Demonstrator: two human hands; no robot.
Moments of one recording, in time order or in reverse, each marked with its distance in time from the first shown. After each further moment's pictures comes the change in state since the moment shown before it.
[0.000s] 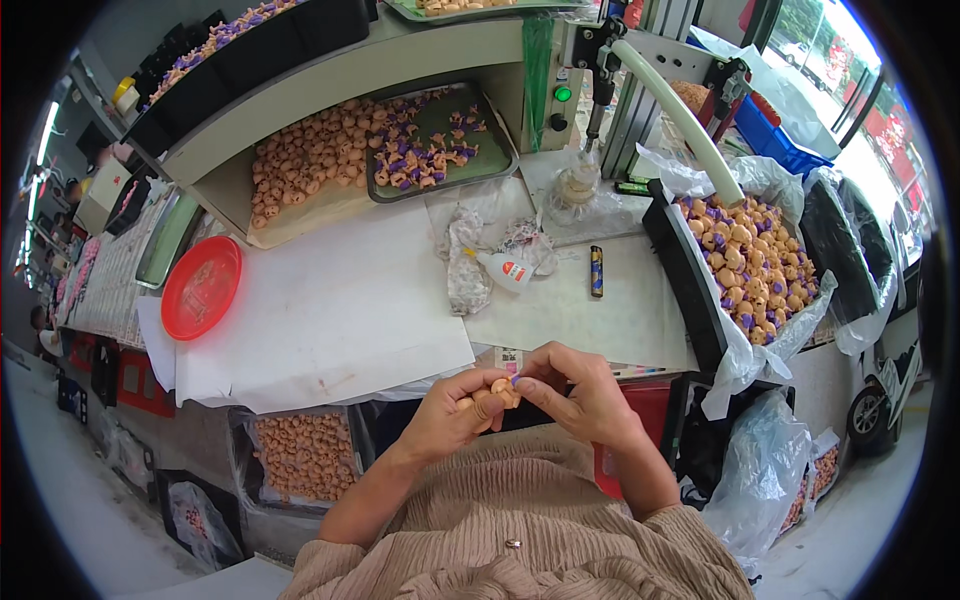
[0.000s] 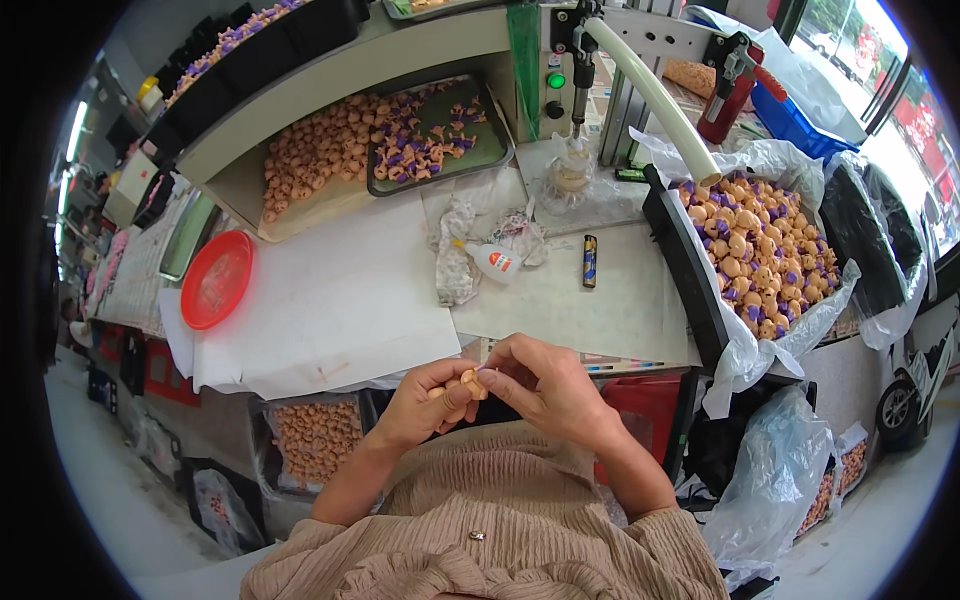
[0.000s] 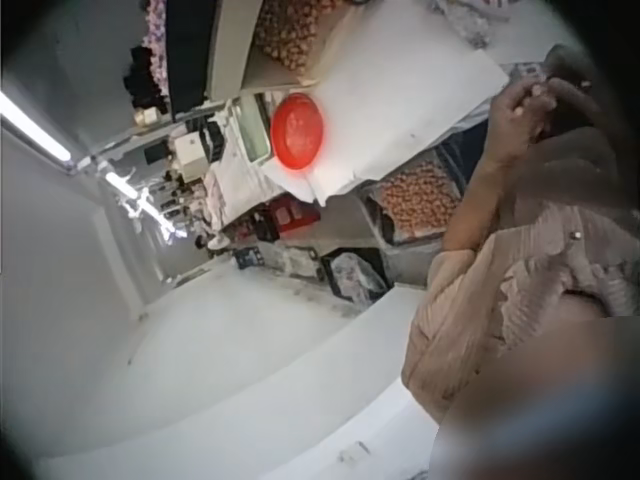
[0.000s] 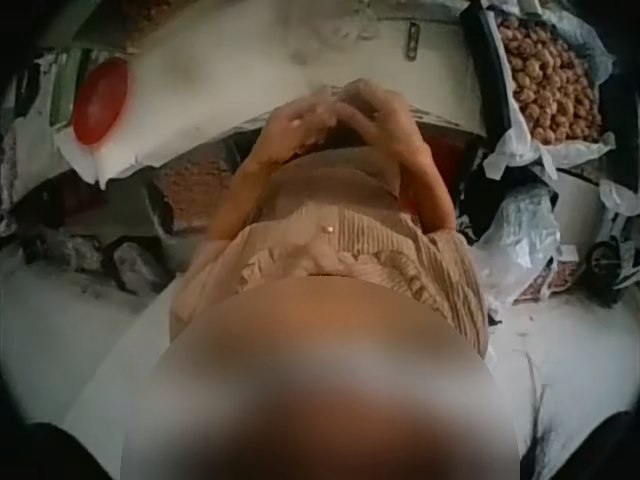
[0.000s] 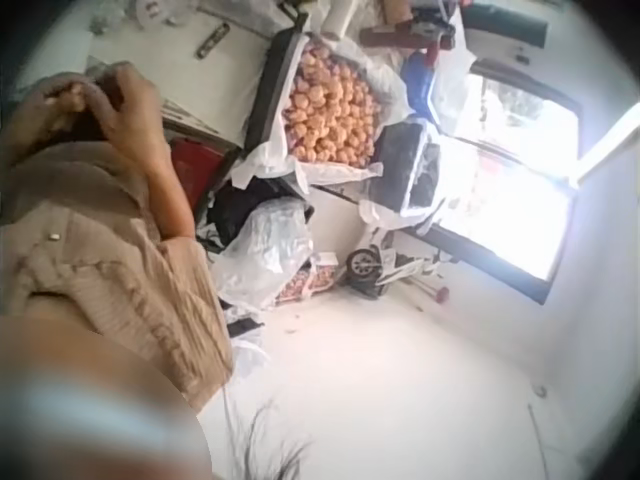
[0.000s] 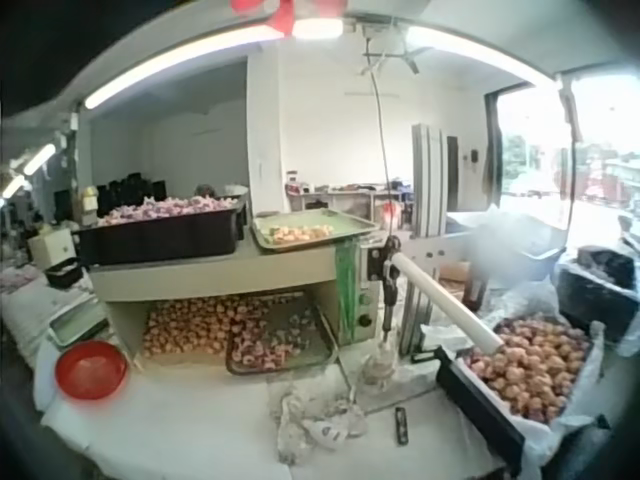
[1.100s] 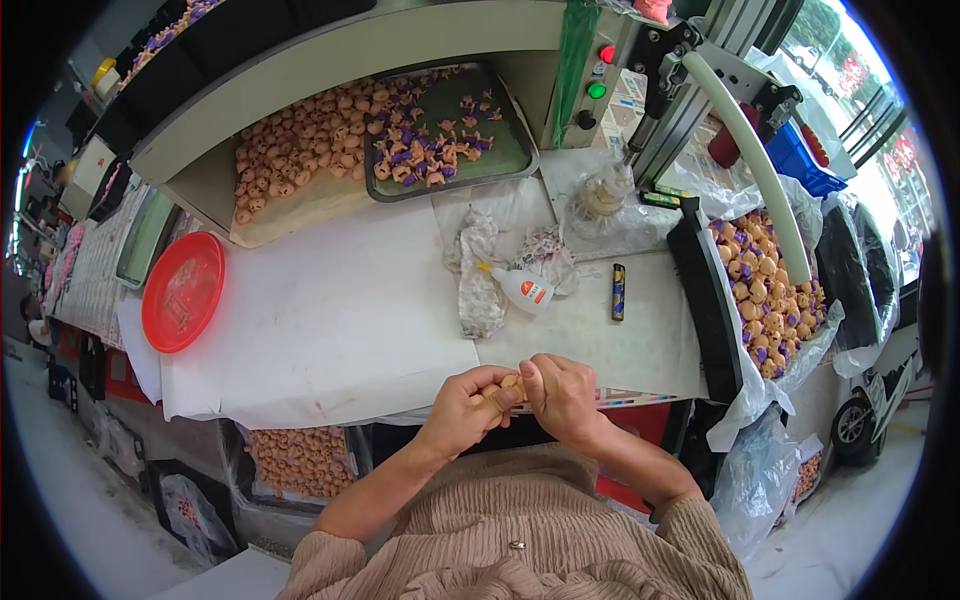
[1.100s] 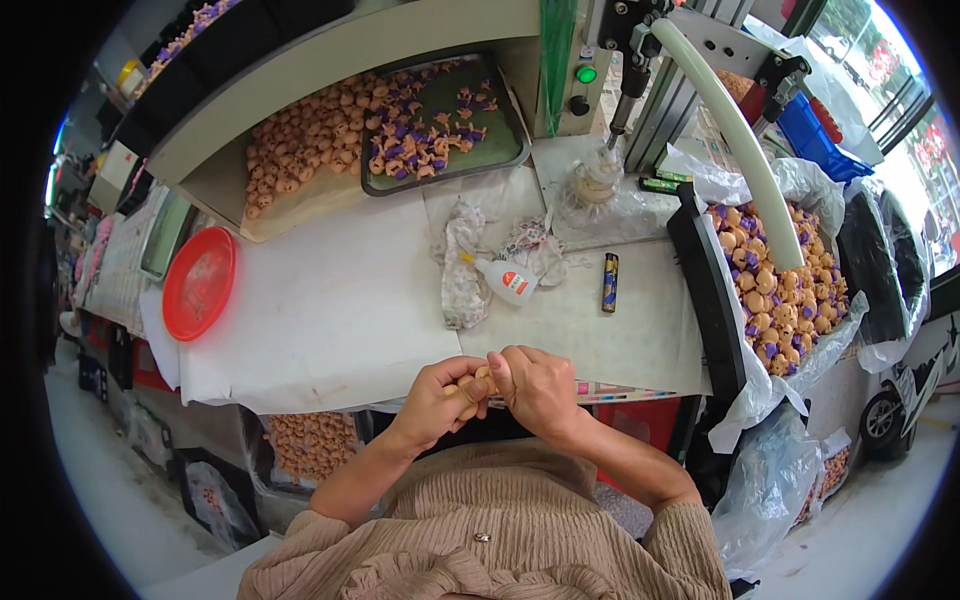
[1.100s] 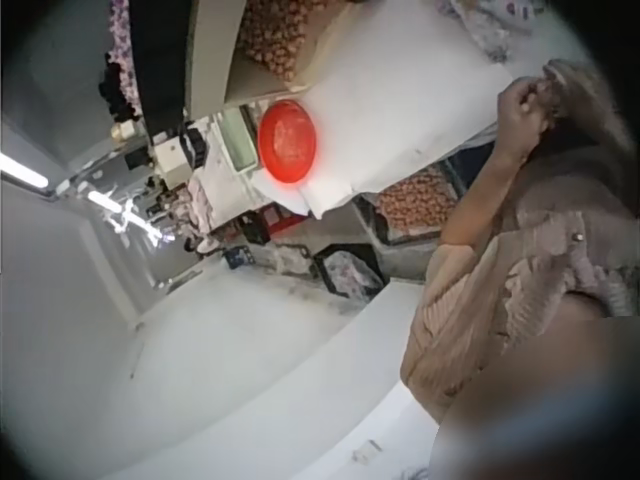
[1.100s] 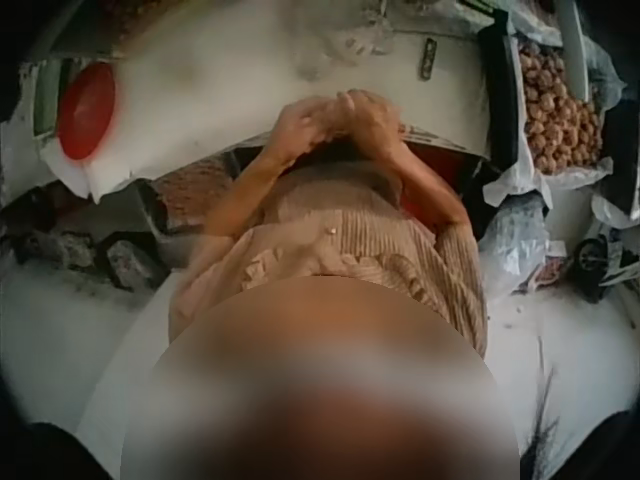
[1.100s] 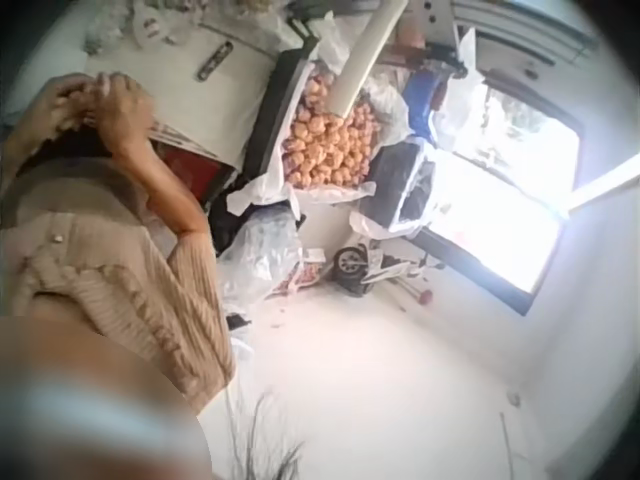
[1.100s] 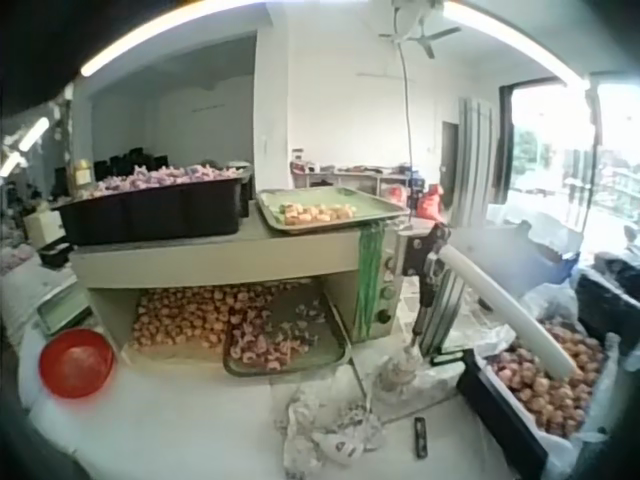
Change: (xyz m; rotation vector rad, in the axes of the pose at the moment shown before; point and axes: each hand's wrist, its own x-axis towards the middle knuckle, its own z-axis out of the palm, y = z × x) left_hand 0.078 -0.006 -0.075 -0.046 0.159 -0.149; right_hand 0.107 0.087 0.052 -0.523 0.225 -0.243
